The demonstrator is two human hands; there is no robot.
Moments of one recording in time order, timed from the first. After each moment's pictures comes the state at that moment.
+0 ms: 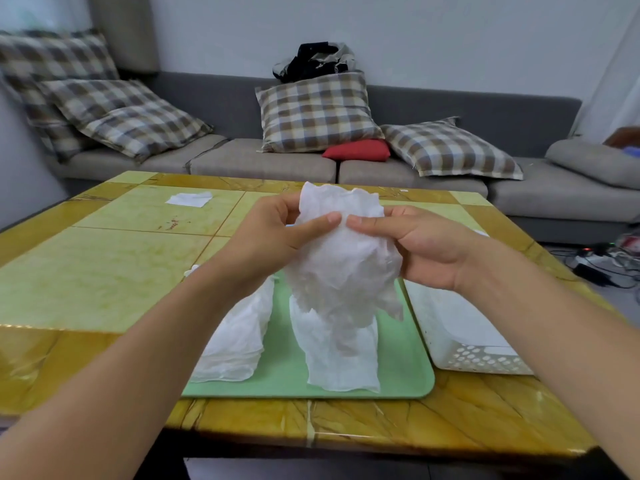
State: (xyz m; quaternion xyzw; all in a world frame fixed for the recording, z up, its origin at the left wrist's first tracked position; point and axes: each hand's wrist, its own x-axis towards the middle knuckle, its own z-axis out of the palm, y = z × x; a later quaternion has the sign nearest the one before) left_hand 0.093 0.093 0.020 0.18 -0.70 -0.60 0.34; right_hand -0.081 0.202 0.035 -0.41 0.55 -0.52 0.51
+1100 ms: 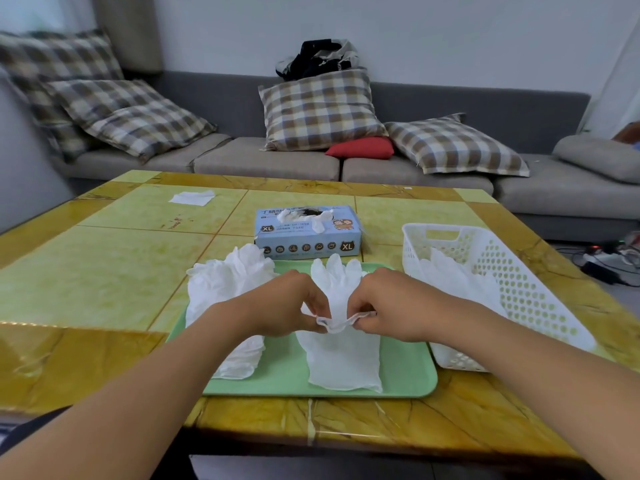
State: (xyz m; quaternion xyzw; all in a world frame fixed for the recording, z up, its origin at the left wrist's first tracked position) left_hand 0.088 0.066 -0.064 0.15 -0.95 -0.26 0.05; right_hand -0.077 0.204 -0.034 -0.72 0.69 -0.05 0.09
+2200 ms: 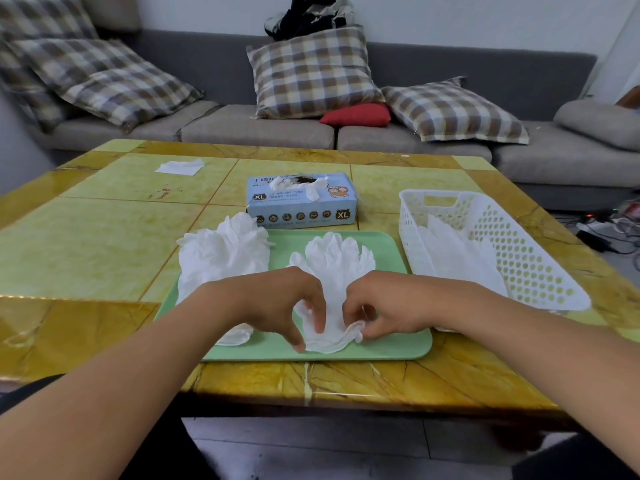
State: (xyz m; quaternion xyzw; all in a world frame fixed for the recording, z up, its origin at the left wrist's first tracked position) left_hand 0.099 0.076 -0.076 0.08 -0.97 -0.21 -0.10; right_hand -0.081 0.213 -0.064 -0.75 0.63 0.04 0.20
